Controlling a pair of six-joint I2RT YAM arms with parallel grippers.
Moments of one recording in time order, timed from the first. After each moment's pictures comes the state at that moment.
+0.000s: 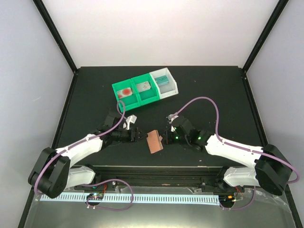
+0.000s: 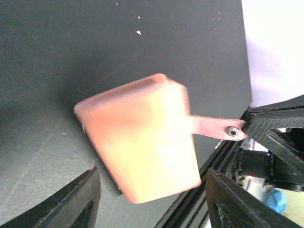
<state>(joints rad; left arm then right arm) -0.45 1.21 0.46 -0.03 0.71 -0.64 0.91 1.24 0.68 -0.16 -0.07 0.71</state>
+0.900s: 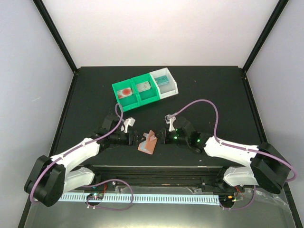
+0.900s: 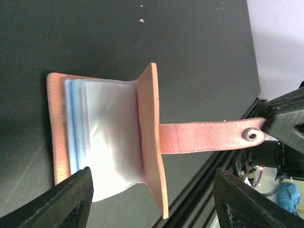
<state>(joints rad) -0.45 1.11 0.43 -0.11 0.68 -0.58 0.91 1.27 0.62 0.11 -0.22 0.85</state>
